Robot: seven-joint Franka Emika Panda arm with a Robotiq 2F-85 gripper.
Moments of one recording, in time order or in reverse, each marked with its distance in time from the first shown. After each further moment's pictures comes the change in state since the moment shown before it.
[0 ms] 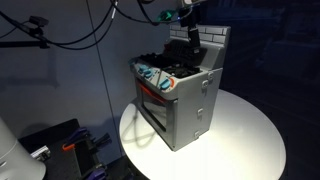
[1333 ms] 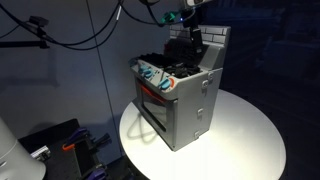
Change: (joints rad) arm 0.017 0.057 -0.005 0.068 0.001 -0.002 0.000
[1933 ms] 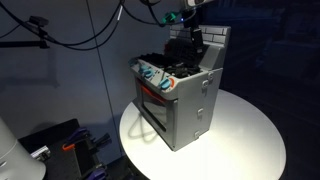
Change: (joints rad) arm 0.004 0.011 -0.004 0.013 0.000 -0.004 0.000
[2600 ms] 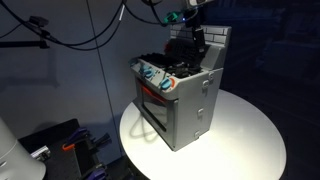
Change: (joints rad) arm 0.010 0.015 -0.015 0.023 0.000 -0.001 0.000
